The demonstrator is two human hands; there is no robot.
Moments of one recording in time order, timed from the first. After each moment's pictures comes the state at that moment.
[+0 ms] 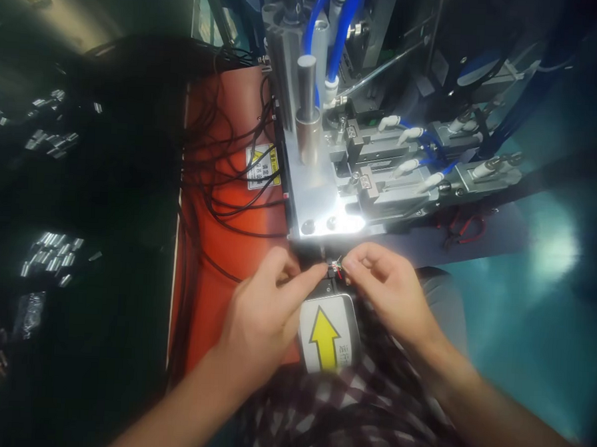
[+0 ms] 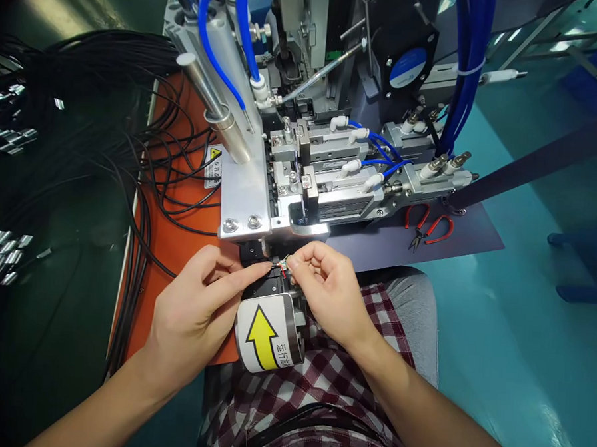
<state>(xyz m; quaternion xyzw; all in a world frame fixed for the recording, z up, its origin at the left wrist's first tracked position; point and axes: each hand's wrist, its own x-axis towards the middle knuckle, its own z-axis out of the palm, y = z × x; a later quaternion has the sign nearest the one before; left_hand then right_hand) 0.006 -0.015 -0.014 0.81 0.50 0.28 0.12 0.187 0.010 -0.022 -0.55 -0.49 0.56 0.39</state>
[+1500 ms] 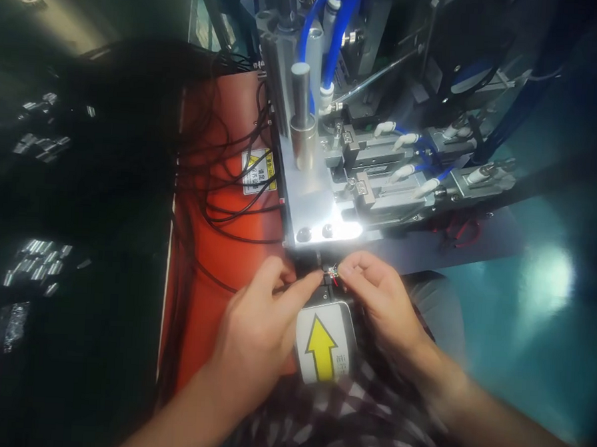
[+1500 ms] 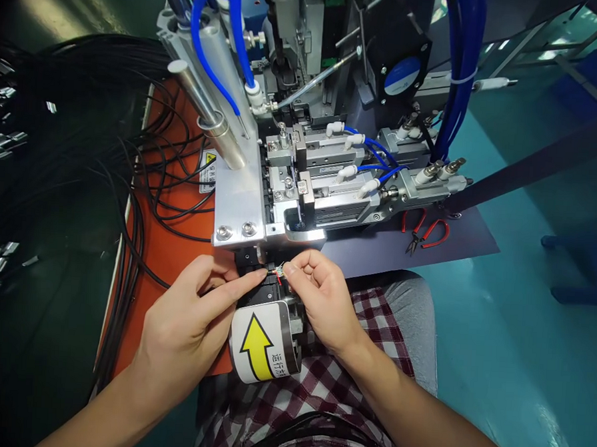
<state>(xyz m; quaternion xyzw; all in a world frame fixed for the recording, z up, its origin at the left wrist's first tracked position) 0.007 -0.018 -0.014 0.81 0.51 0.27 0.10 0.182 0.004 -0.034 -0.52 -0.36 0.65 0.42</state>
